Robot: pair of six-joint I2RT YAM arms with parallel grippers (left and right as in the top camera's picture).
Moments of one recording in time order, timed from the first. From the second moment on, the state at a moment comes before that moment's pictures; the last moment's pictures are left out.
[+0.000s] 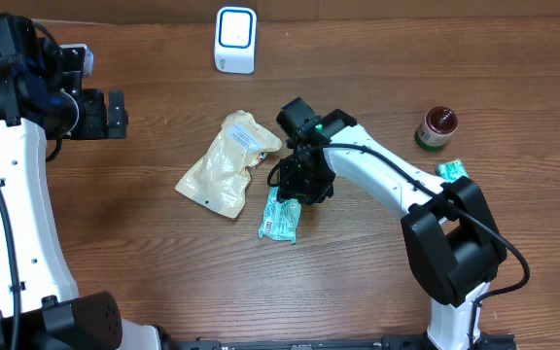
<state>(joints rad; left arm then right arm) 0.24 1.66 1.89 -1.38 0.12 0.17 0.60 2.01 1.50 -0.99 -0.31 0.61</state>
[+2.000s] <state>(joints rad) 0.24 1.66 1.89 -1.38 0.12 0.17 0.67 2.08 1.50 -0.99 -0.14 0.01</state>
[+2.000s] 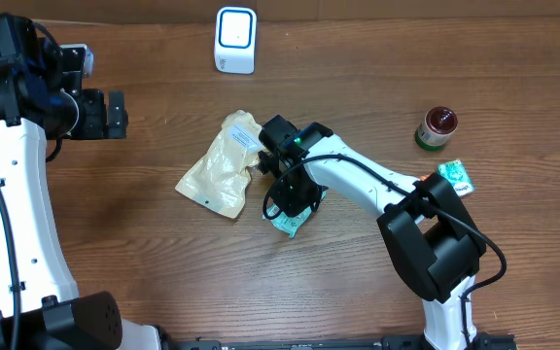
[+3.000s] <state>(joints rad) 0.24 1.66 1.89 -1.38 0.12 0.17 0.62 2.09 1.67 -0.99 -0.13 0.44</state>
